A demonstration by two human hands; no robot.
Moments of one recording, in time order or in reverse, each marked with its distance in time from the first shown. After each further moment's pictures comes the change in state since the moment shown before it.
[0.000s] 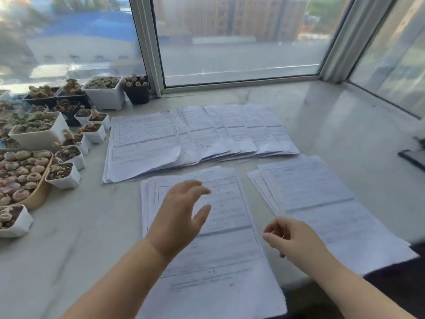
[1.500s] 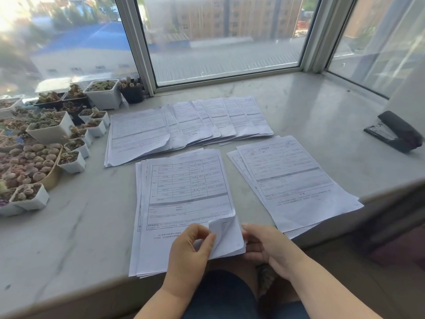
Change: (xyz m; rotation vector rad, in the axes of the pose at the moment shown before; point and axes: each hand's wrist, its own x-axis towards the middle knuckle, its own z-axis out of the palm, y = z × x) left_hand -0.128 0.088 0.068 -0.541 0.162 -0.382; right_hand -0.074 0.044 0.026 0.672 -0.267 0.301
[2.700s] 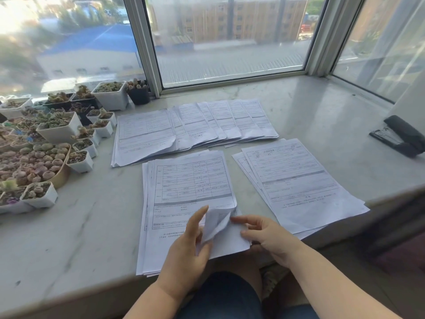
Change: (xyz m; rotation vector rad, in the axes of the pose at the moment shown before) left_hand 0.003 -0.011 -0.025 0.224 -0.173 0.208; right_hand 0.010 -0.016 0.005 -0.142 -0.081 -0.099
